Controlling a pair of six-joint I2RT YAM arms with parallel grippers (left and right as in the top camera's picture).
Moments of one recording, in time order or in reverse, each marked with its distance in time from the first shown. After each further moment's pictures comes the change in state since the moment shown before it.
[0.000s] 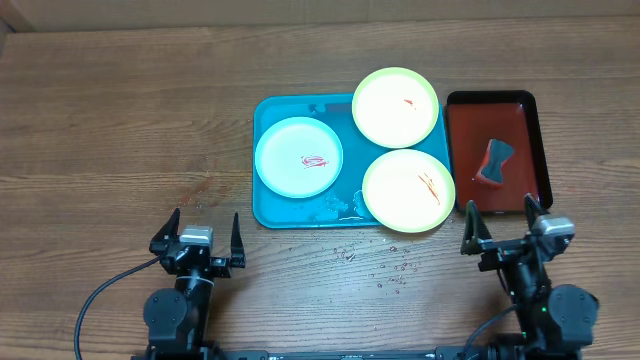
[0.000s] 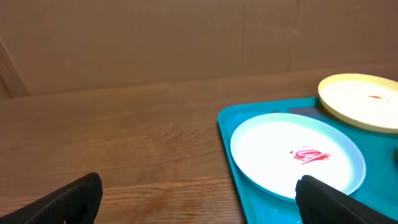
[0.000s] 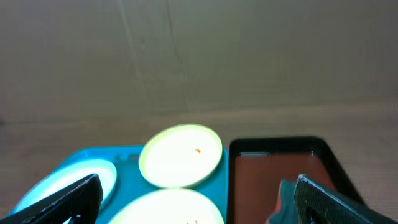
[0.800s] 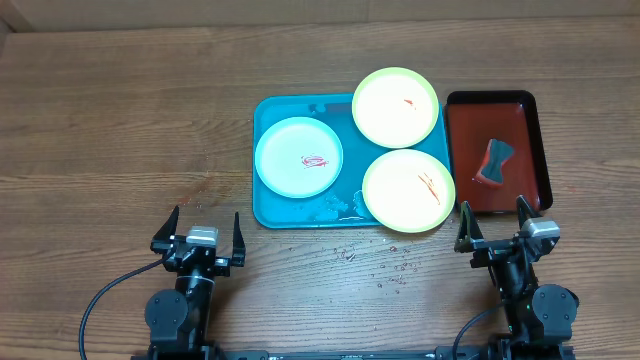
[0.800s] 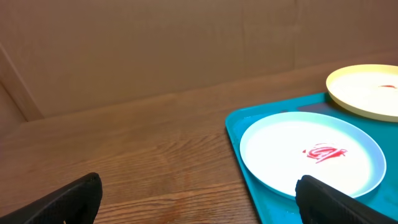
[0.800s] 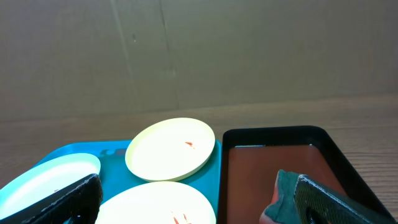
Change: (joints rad) left arm 0.000 -0.003 -0.047 0.084 -0.001 0.109; right arm 0.000 -0.078 -0.226 0.178 0.022 -0.004
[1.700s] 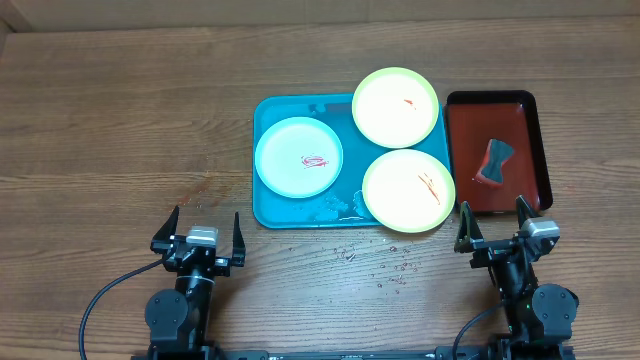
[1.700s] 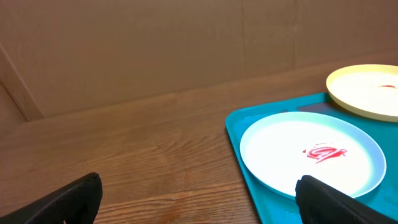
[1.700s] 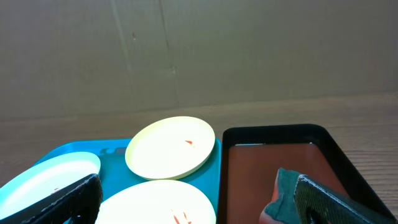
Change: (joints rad) left arm 0.000 0.000 0.000 0.000 0.000 0.000; right arm 0.000 0.000 0.000 -0.006 -0.001 0.000
